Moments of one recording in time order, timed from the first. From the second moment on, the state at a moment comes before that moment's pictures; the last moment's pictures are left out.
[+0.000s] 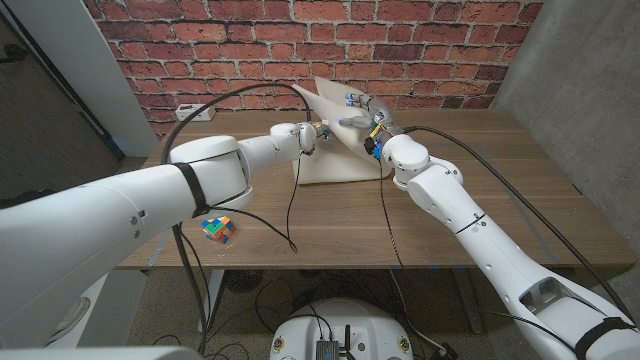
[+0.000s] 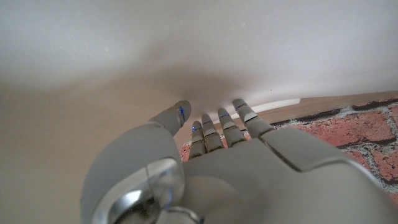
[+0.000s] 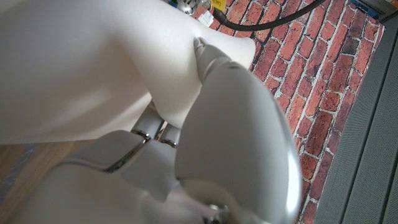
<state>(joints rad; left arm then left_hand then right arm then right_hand) -0.06 0.06 1.36 -0.43 0.14 0.09 0.00 0.65 0.21 0.76 -0.02 0.20 0.11 -0.03 0.18 0.18 0.17 -0.11 0.21 0.19 0.19 -0.04 0.19 0.18 0.22 0.00 0.35 0.19 -0.75 -0.35 -0.50 -1.86 0.36 -0.37 -0.30 1.66 0.00 0.34 -0.16 0.26 0.38 0.03 0.25 0.20 0.38 0.04 0.29 0.21 0.93 -0.13 0.30 0.34 0.85 -0.11 0.75 0.42</state>
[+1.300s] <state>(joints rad) 0.15 0.20 1.05 -0.69 0.18 0.20 0.34 0.62 0.22 0.79 -0.07 0.24 0.56 0.12 0.29 0.25 0.52 0.03 0.44 0.35 0.58 0.02 0.25 0.22 0.44 0.10 0.39 0.19 -0.71 -0.38 -0.55 -1.83 0.58 -0.37 -0.32 1.66 -0.01 0.34 -0.16 0.26 0.39 0.04 0.25 0.20 0.39 0.05 0.28 0.21 0.93 -0.13 0.30 0.35 0.84 -0.11 0.77 0.42</state>
